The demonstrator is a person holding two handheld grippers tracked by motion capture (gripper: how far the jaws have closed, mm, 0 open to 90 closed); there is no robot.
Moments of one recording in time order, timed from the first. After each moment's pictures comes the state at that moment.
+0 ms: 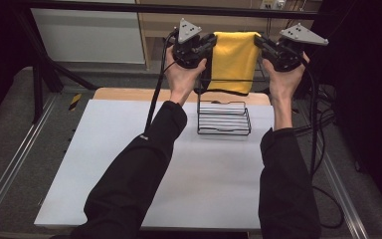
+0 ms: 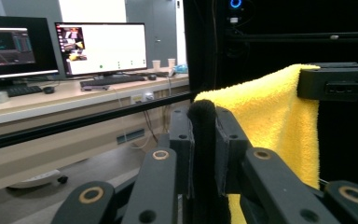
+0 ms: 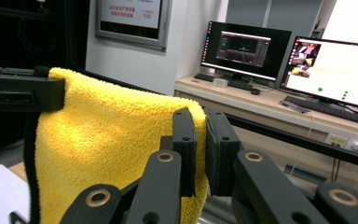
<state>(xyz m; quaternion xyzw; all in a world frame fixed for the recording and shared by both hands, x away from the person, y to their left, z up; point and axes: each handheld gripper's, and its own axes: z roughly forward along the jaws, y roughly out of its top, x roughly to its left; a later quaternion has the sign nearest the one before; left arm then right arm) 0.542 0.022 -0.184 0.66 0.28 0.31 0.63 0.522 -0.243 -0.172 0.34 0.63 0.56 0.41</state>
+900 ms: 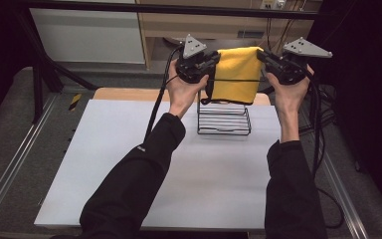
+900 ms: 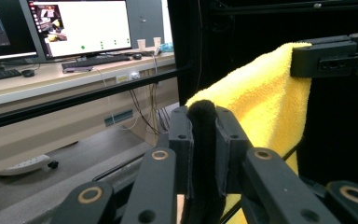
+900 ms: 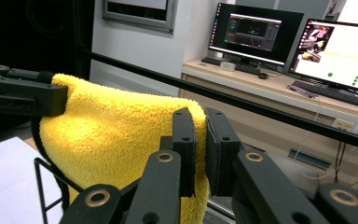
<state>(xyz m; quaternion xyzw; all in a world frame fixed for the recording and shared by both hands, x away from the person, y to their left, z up) 0.525 0.016 -0.205 0.70 0.27 0.28 0.60 0.503 -0.254 -0.190 0.34 0.66 0.55 0.39</state>
